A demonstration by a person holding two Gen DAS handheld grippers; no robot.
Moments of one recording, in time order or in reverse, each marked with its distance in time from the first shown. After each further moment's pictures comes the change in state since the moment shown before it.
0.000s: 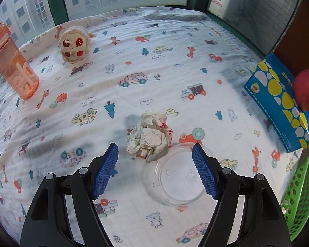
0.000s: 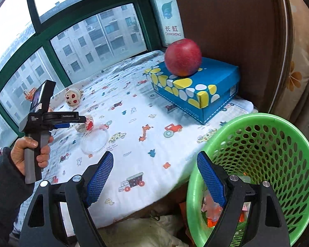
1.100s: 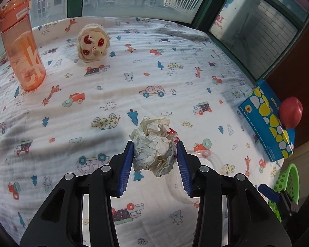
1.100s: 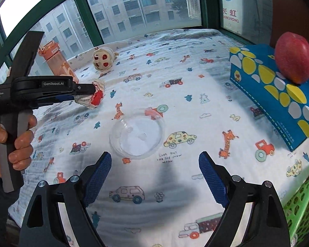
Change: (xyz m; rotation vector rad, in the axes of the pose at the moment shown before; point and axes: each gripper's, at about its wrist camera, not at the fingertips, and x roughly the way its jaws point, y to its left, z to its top) left arm -0.026 0.073 -0.004 -0.097 -0.089 -0.175; right arm 0.131 0.121 0.013 -0.230 0.173 0.135
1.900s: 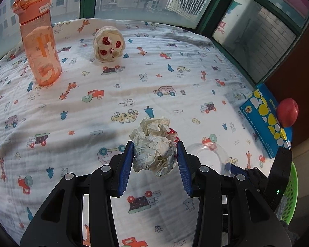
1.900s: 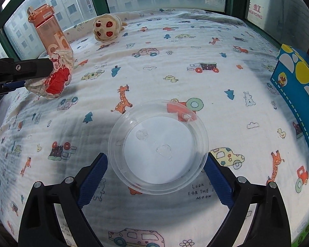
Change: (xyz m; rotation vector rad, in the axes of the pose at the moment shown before) left arm -0.023 0.025 -0.012 -0.012 -0.021 0.001; right arm 0.091 0.034 0.017 -0.104 0.131 -0.044
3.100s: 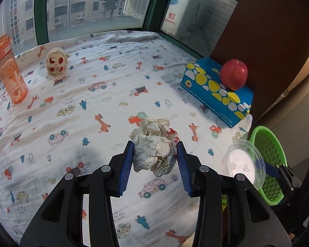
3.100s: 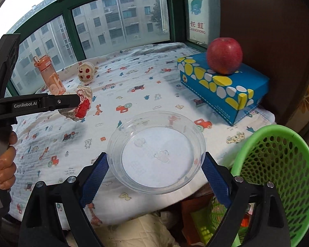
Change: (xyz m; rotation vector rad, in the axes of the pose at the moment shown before) left arm -0.051 -0.131 -0.066 0.231 -0.028 -0.119; right arm -0.191 -0.071 -0.111 0.190 -0.227 -0.124
